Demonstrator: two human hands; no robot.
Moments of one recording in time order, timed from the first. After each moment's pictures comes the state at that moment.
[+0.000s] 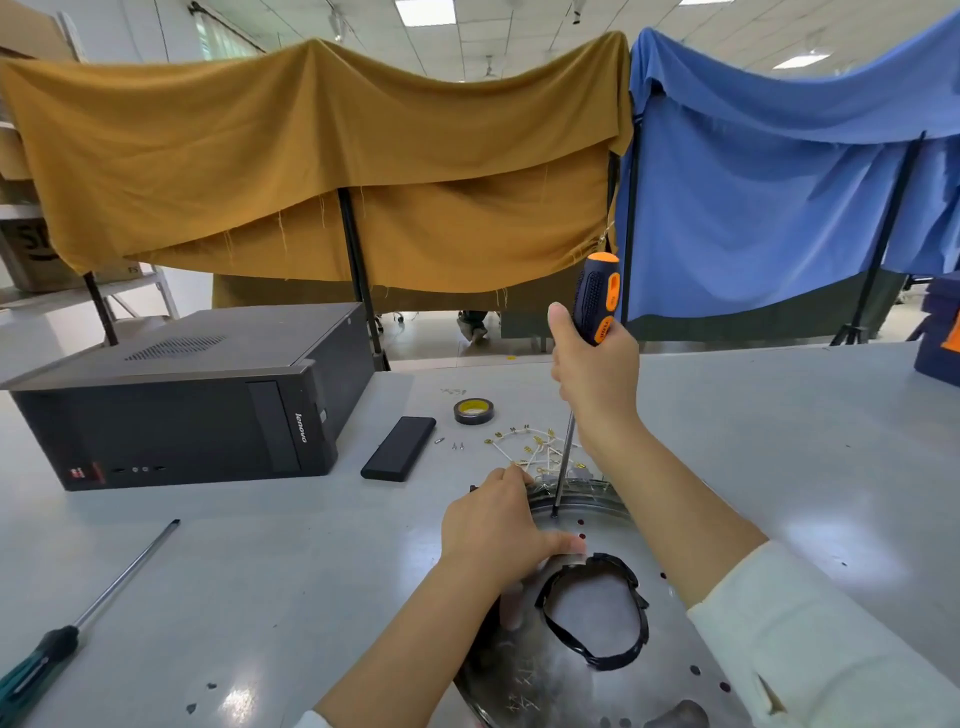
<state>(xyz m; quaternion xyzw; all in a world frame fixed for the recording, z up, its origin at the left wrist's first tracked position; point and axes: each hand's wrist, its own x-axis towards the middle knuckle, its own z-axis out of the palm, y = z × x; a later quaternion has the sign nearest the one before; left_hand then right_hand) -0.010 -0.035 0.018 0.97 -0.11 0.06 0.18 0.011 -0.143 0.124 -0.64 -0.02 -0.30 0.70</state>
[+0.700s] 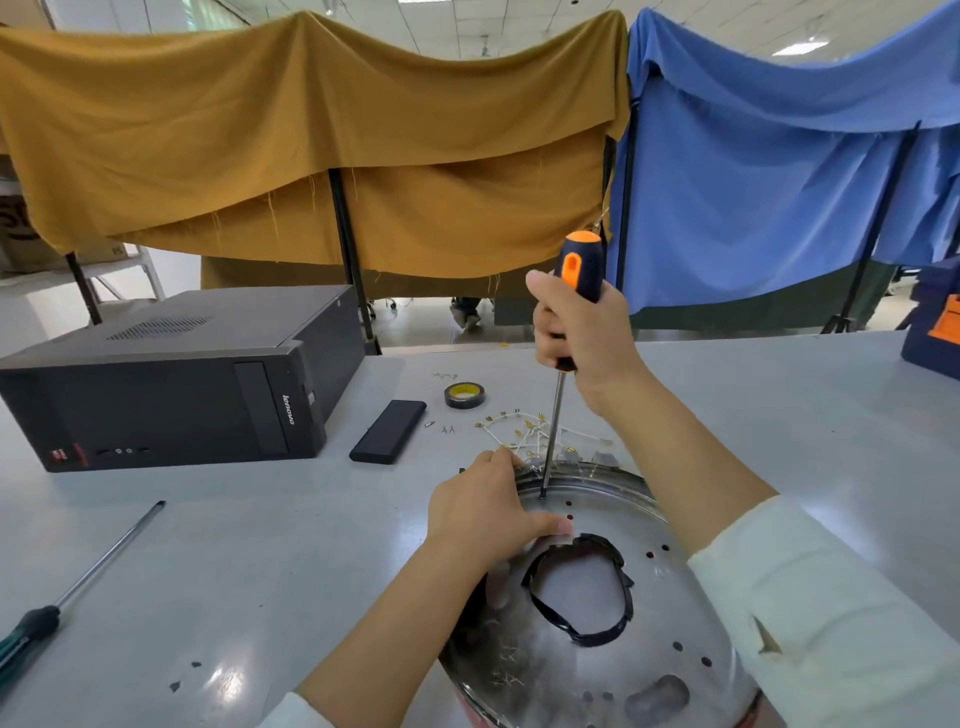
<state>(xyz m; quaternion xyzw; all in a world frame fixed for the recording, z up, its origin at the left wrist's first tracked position) -0.011 -0.034 0.017 0.97 -0.12 0.06 0.19 0.003 -0.151 0.144 -0.59 -0.15 -0.16 0.77</state>
